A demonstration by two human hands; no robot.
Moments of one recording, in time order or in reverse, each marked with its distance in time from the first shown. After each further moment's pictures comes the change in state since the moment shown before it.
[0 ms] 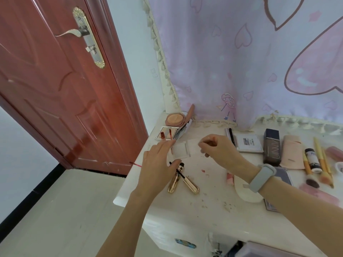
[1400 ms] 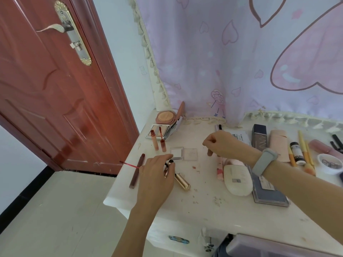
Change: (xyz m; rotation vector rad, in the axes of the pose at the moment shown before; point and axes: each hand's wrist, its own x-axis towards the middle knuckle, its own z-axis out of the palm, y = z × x) left_hand -0.028 0.017 0.019 -0.150 0.020 -0.121; right_hand 0.012 0.012 -0.034 -0.453 -0.181 0.113
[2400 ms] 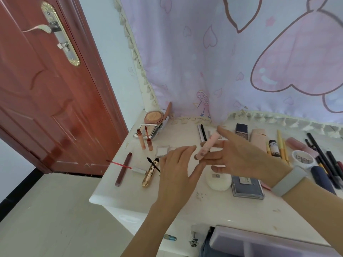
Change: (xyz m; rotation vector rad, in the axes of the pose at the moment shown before) left_hand -0.013 0.063 0.045 0.009 0.203 0.379; right_hand -0.069 0.026 -0.035 1.149 -0.405 0.227
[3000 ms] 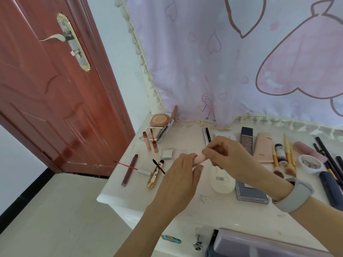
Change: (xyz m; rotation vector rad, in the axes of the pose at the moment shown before) left_hand -0.001 0.004 -0.023 0.009 -0.198 0.046; right_hand -0.011 0.012 0.031 -0.798 0.305 -0.600
